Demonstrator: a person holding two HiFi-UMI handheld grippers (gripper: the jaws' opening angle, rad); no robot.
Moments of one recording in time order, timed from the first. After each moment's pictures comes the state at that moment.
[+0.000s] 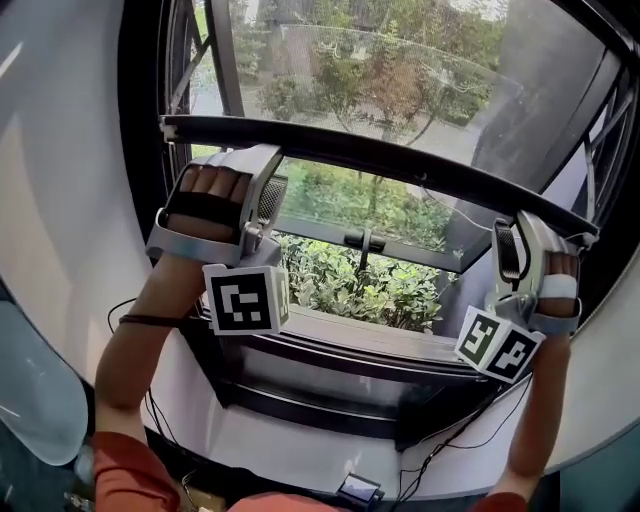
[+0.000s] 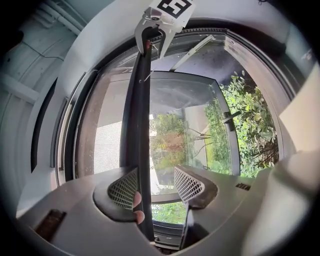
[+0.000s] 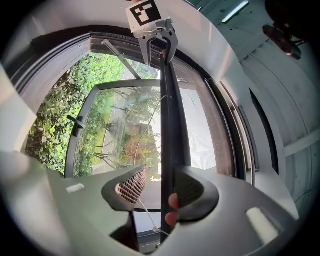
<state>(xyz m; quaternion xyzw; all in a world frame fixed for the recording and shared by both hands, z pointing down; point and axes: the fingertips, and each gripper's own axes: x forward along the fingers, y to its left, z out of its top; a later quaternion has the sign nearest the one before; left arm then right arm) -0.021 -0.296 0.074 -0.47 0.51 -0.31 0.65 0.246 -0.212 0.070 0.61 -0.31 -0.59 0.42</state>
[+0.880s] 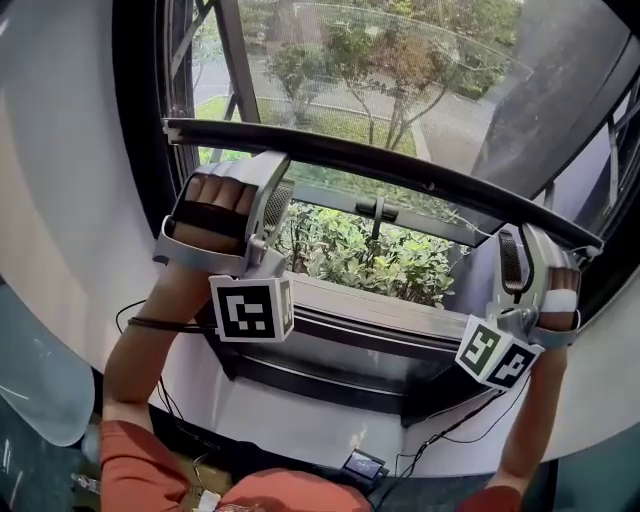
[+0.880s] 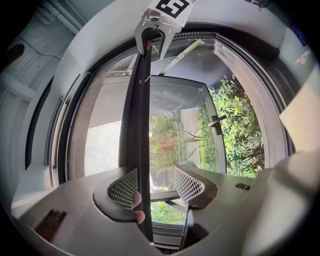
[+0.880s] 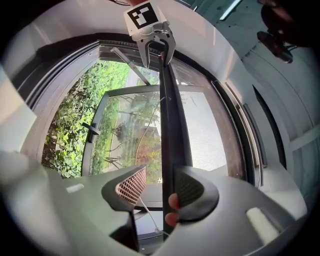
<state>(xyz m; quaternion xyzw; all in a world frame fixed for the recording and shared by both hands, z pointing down) -0.021 -0.290 0.150 -0.49 0.49 -0.33 0.64 0.245 -0.206 0.147 0.60 -0.35 -0.57 0.43</state>
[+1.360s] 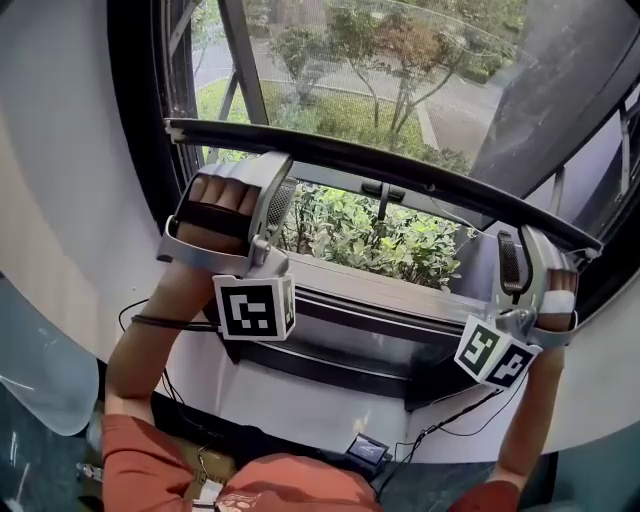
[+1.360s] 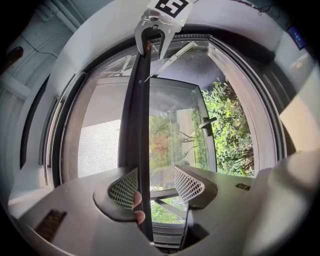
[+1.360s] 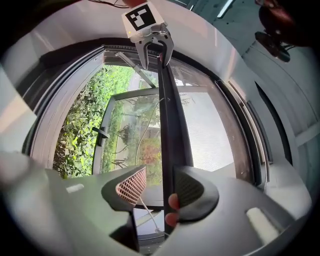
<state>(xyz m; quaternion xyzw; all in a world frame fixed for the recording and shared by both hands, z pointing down) -0.024 -0.286 0.199 -0.49 0.48 -0.35 0.64 0.242 -0.204 0.203 0.60 -0.38 -0.56 0.43</state>
